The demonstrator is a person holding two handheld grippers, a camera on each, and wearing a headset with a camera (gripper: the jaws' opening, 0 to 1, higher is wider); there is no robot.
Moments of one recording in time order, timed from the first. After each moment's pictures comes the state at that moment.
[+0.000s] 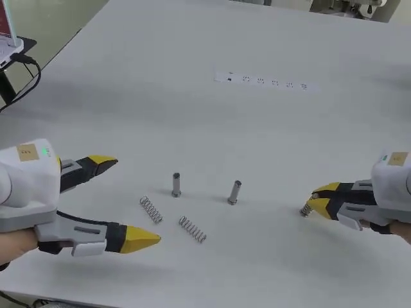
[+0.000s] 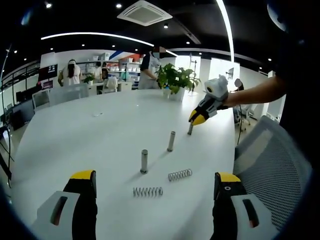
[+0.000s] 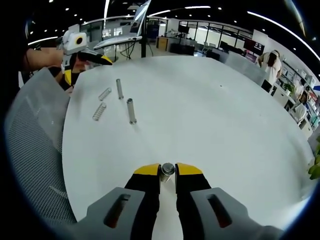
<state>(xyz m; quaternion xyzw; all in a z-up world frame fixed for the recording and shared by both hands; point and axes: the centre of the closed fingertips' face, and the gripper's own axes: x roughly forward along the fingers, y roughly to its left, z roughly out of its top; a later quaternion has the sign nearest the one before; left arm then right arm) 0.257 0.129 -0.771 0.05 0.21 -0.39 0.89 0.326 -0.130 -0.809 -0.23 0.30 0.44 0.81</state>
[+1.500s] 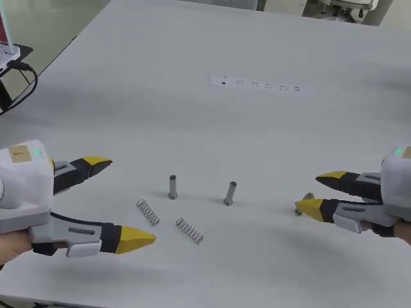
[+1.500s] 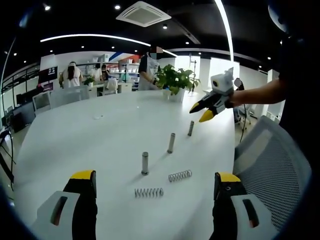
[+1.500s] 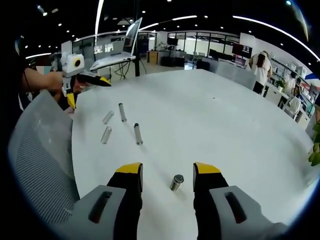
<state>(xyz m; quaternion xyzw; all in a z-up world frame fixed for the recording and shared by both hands) 0.255 0.130 -0.763 0.05 0.20 -0.39 0.90 0.311 -0.118 -0.769 -0.16 0.26 0.42 0.85</state>
